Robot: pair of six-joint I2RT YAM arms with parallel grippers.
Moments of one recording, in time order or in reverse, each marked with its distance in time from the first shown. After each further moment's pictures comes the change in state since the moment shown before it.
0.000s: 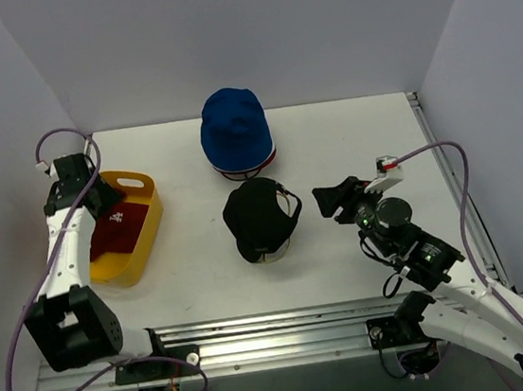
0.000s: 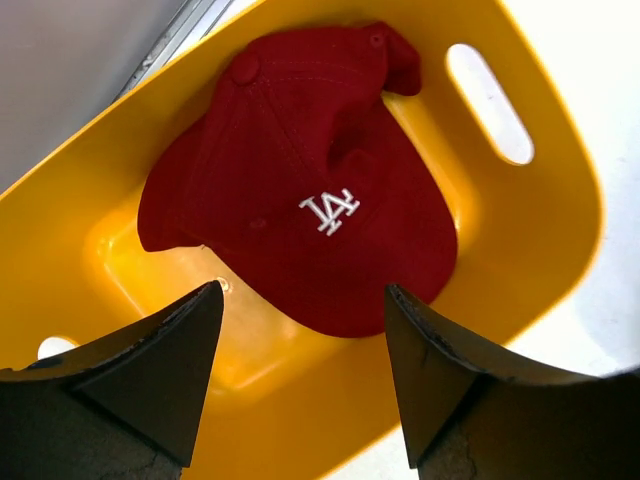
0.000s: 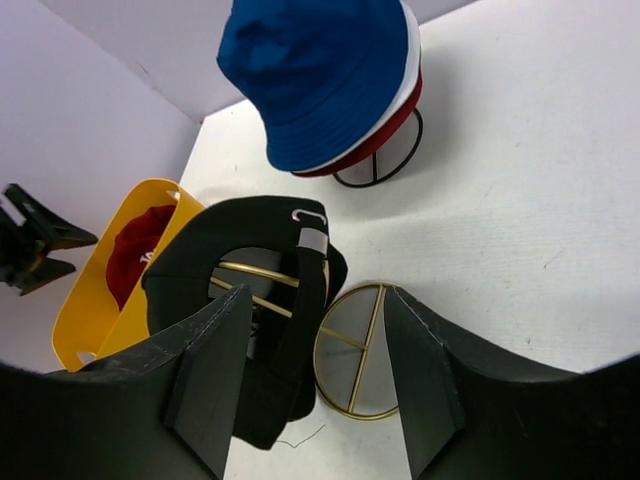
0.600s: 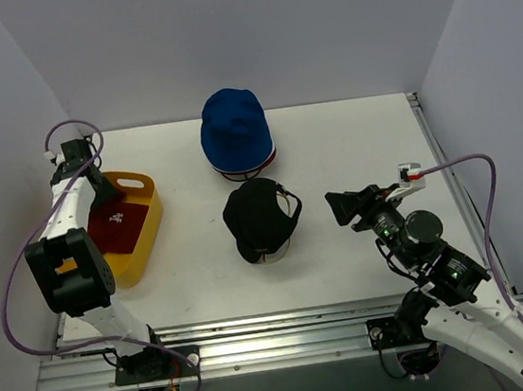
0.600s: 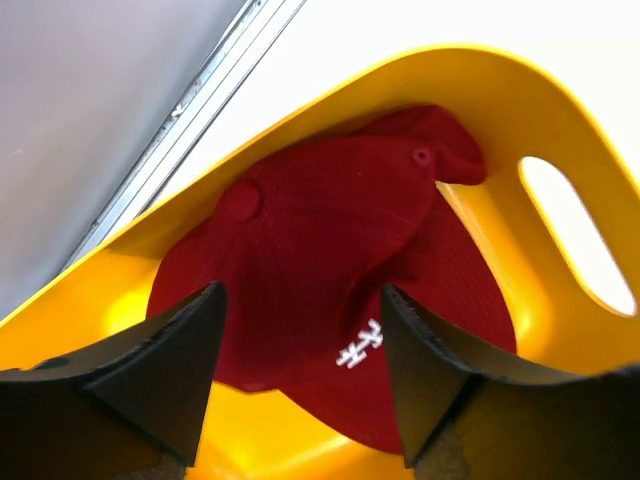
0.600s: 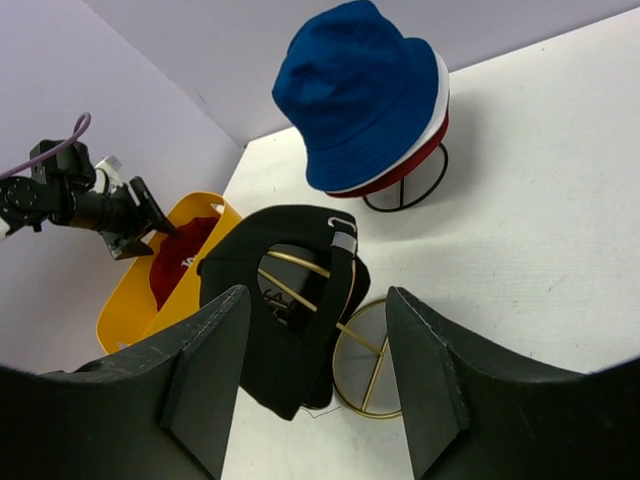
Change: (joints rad) left arm 0.021 0.379 0.222 0.013 -0.106 0.065; right arm -0.003 -0.222 -0.001 -0.087 -0.034 -0.053
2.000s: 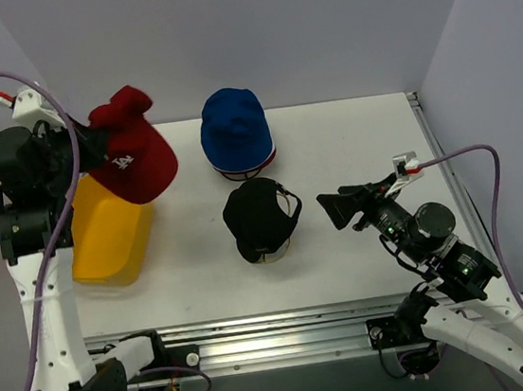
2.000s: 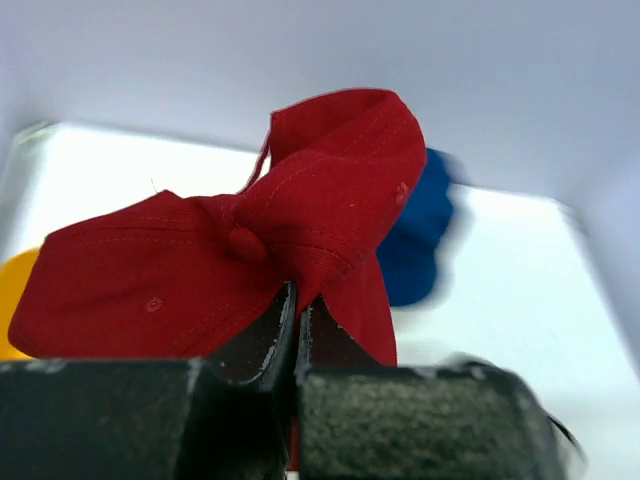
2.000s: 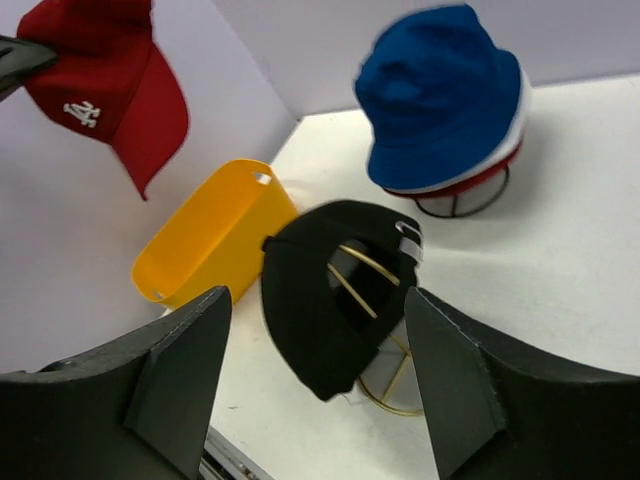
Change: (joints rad) left arm -0.094 -0.549 0.237 -0.040 0.536 0.056; right arm 0.000 0.035 0.091 -0.034 -0.154 -0.094
